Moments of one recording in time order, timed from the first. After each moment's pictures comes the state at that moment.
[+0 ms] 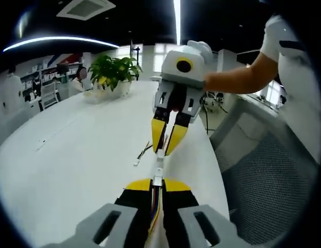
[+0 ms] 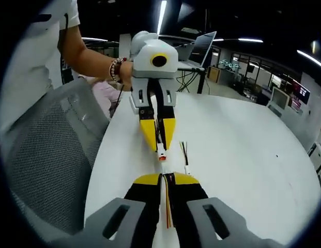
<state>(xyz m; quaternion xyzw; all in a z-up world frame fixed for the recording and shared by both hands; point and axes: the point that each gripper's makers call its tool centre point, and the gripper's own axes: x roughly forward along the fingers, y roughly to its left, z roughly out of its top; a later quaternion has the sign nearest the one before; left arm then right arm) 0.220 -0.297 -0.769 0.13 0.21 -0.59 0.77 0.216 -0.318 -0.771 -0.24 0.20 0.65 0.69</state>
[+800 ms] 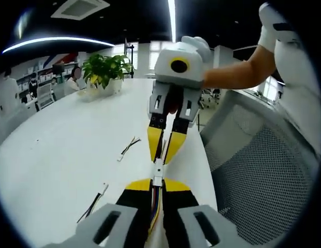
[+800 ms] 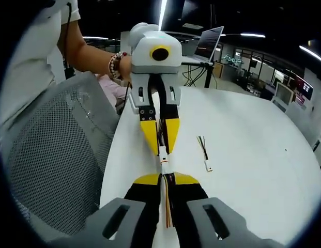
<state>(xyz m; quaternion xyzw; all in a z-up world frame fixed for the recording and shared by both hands) 0.191 -0.306 -0.783 0.15 0.22 -0.60 0.75 0.184 -0.316 -0.789 -0.24 0.22 0.65 0.68</state>
